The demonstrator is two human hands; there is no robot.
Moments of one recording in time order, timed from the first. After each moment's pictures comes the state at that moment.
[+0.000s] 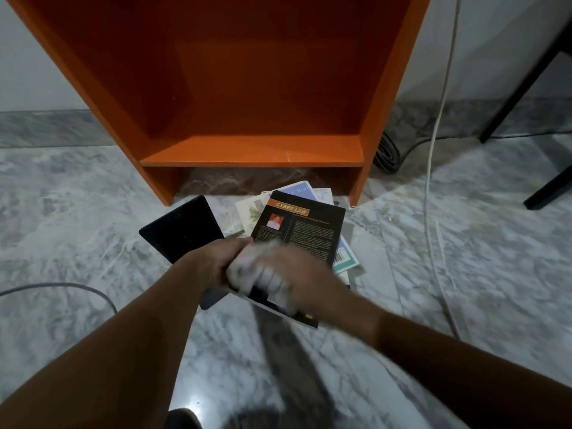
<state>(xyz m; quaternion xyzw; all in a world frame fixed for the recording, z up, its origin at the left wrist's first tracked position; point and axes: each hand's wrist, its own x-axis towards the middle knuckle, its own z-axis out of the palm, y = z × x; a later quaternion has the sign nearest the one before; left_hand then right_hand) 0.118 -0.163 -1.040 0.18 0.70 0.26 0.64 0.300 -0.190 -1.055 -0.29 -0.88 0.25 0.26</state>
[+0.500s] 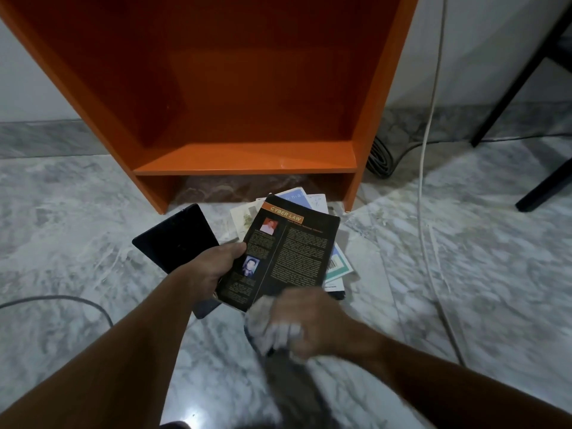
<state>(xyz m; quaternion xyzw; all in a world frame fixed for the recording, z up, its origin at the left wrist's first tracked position) 0.112 -0.167 -1.044 0.21 0.70 0.27 0.63 0.324 -0.207 -1.083 -0.15 -0.90 0.26 0.33</state>
